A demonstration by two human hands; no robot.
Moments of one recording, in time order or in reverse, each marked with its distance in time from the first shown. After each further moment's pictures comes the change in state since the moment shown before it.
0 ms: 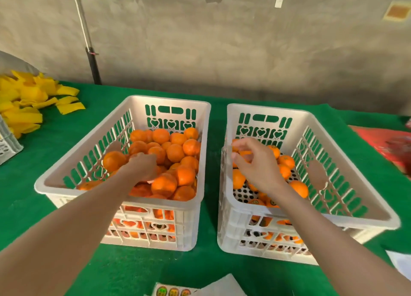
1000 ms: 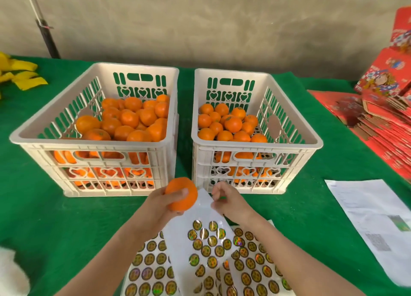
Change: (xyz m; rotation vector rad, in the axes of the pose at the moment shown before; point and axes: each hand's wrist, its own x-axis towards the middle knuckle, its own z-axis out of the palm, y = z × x) left_hand -0.230 0.074 0.102 -1.702 -0.514 0.132; right_hand -0.201 0.049 0.037 0.324 -0.334 0.521
